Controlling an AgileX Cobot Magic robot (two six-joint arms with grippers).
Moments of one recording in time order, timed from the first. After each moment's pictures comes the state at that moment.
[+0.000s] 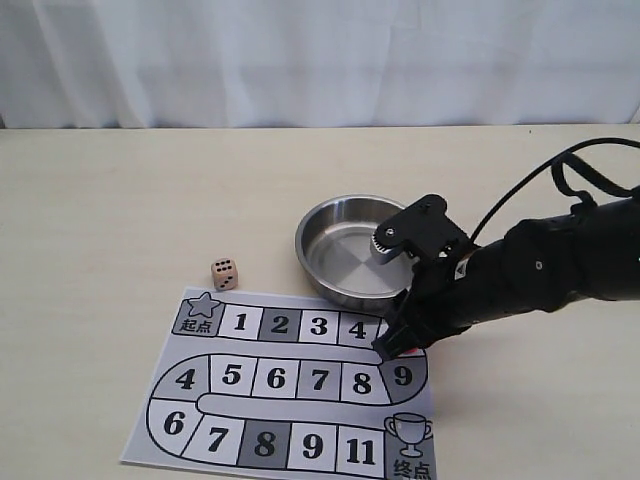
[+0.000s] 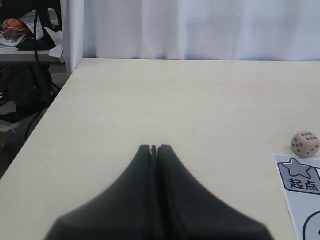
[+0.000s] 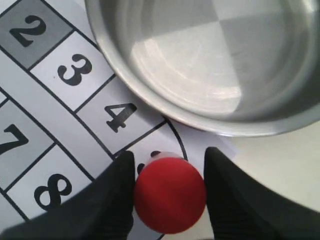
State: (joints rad) left arm 0.02 0.00 0.00 0.07 0.34 -0.05; right arm 0.47 1.73 -0.78 0.19 0.16 -0.38
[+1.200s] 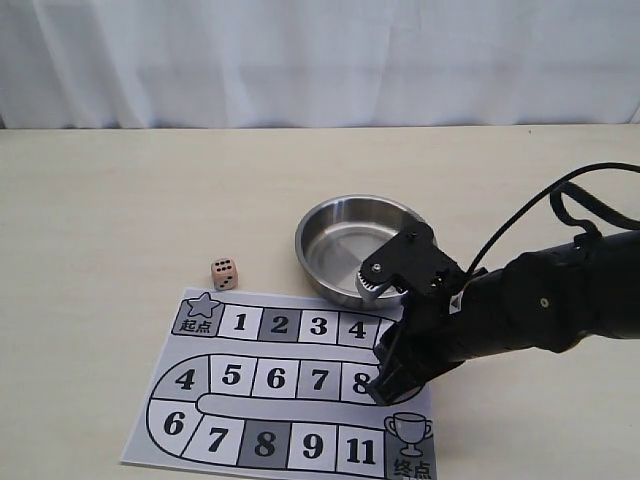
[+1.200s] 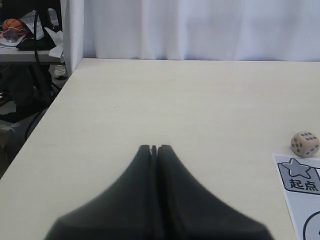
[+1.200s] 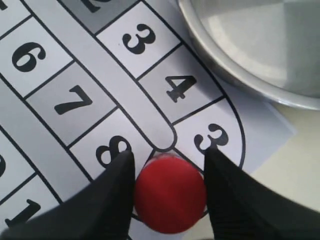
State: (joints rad) left arm 0.02 0.00 0.00 0.07 0.34 -0.05; right arm 0.56 1.67 -0.70 0.22 0.17 -0.41
